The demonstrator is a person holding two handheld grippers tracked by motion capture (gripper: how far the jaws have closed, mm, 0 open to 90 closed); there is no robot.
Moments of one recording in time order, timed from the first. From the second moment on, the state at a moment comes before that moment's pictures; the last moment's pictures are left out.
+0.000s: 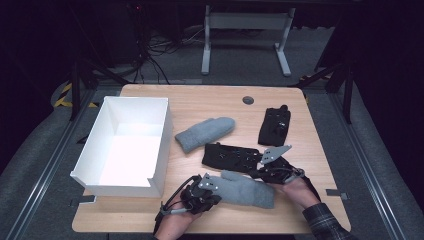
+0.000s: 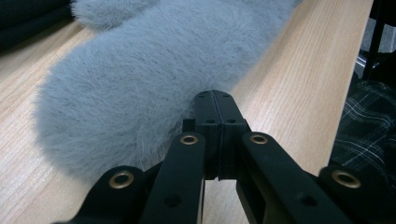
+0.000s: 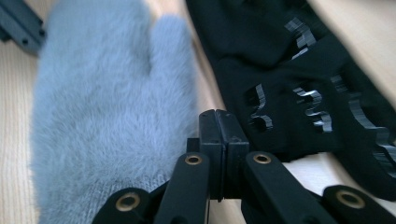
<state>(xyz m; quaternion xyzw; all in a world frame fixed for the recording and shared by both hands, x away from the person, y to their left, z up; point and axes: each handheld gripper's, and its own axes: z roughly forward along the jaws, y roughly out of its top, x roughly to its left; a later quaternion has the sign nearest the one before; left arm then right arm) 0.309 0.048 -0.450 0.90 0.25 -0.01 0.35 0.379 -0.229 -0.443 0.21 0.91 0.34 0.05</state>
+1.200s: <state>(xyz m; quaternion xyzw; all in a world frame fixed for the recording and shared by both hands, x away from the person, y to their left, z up) 0.342 0.035 -0.447 0.89 0.27 -0.01 0.36 0.322 -0.181 -0.448 0.08 0.93 0.36 -0.04</state>
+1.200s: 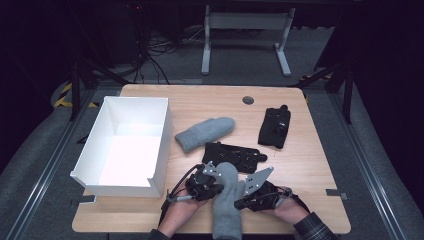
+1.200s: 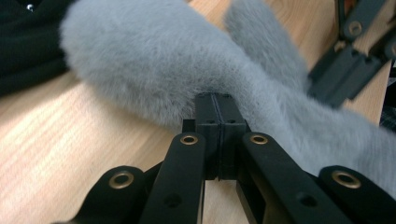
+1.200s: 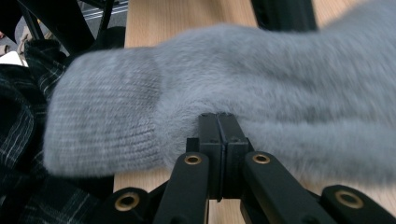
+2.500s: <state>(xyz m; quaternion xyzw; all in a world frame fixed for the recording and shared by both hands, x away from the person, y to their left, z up) 0.400 0.034 -0.408 0.89 0.26 0.06 0.37 0.330 -0.255 -0.440 0.22 0.88 0.40 0.09</state>
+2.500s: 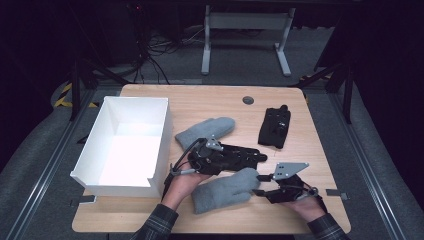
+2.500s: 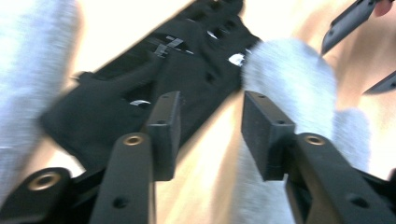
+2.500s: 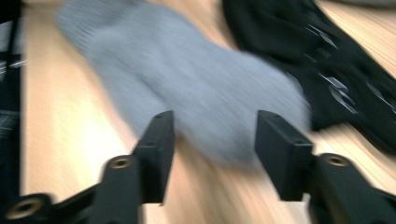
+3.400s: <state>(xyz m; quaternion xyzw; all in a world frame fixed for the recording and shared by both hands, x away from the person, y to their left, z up) 0.502 0.046 -0.437 0.89 0.33 0.12 0.30 0.340 -0.338 -0.468 0.32 0.86 0.37 0.15</state>
